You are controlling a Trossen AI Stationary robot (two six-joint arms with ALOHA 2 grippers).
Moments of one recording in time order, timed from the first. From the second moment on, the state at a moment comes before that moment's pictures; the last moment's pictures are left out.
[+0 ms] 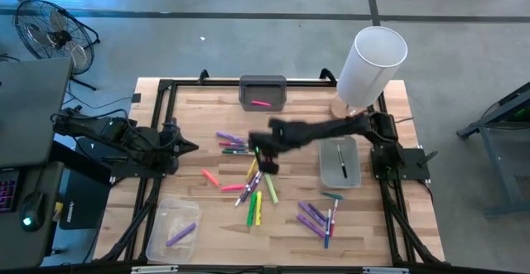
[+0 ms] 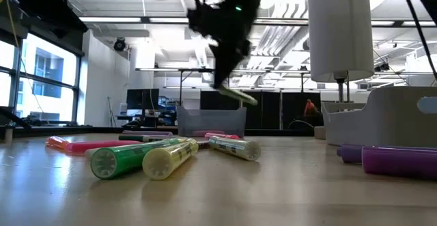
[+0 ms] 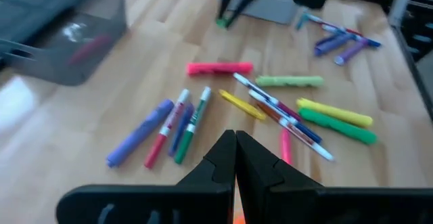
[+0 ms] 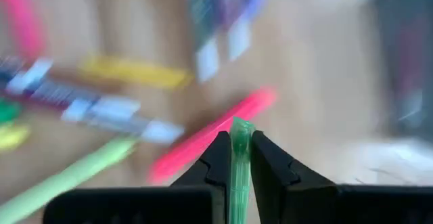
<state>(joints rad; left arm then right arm) -0.30 0.40 0.60 -0.76 -0.40 -0.40 -0.01 2.04 1.77 -0.88 0.29 0.11</state>
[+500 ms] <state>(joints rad) -0.30 0.48 0.60 -0.76 -0.61 -0.55 -0.44 2.08 1.73 -0.29 0.03 -0.13</state>
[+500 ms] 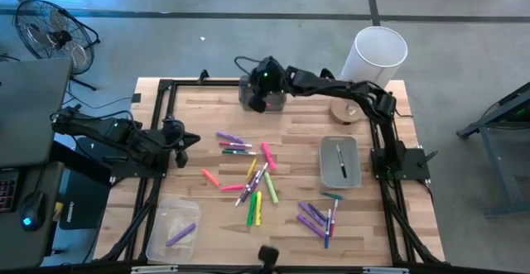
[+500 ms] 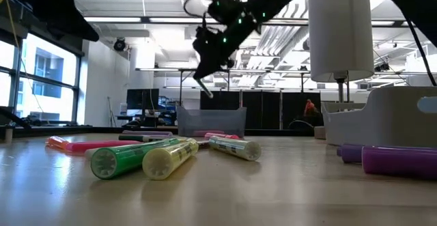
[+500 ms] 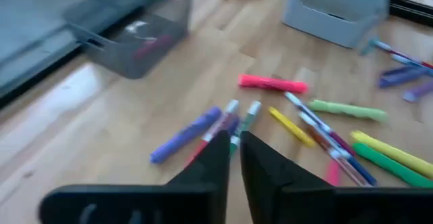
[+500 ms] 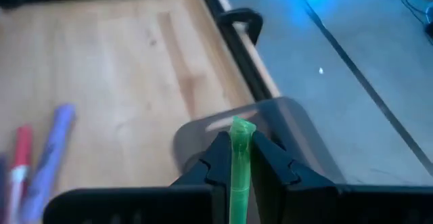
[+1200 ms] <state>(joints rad) -0.30 0.54 0.60 -0.77 -0.67 -0.61 -0.46 2.05 1.73 -0.43 0.12 0.00</state>
